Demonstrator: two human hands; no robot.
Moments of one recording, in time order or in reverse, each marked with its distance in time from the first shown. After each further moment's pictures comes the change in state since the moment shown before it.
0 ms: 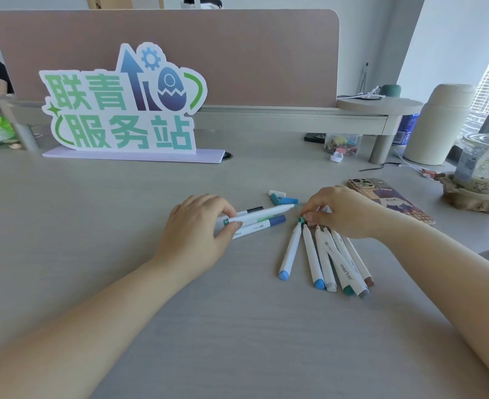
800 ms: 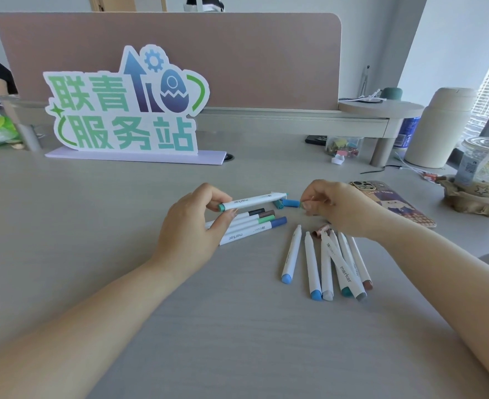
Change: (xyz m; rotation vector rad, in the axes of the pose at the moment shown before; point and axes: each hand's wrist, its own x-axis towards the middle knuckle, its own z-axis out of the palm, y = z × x) left_hand 0.000 0.005 -0.008 -0.266 0.121 -0.083; right_hand -0.003 -0.011 0.000 0.317 0.140 0.033
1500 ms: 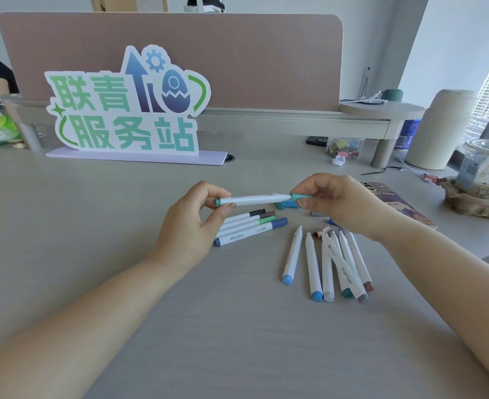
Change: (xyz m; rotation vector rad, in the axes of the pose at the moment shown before) left_hand 0.003 -0.002 -0.001 -0.187 0.008 -0.098; right_hand -0.007 -0.011 -0.006 0.289 0.019 -0.121
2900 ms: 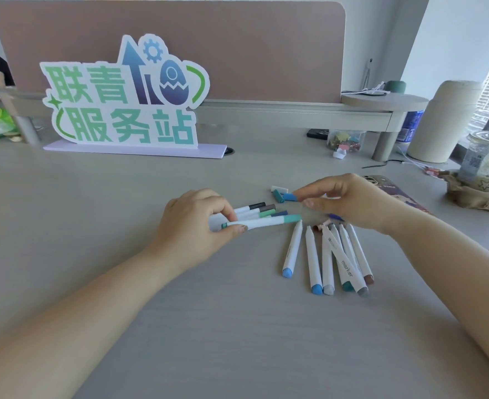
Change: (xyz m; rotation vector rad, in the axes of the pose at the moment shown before) left_hand -0.001 -0.005 -0.004 0.352 -0.201 0.113; right_hand -0.001 0.014 -0.008 -0.057 -0.060 0.023
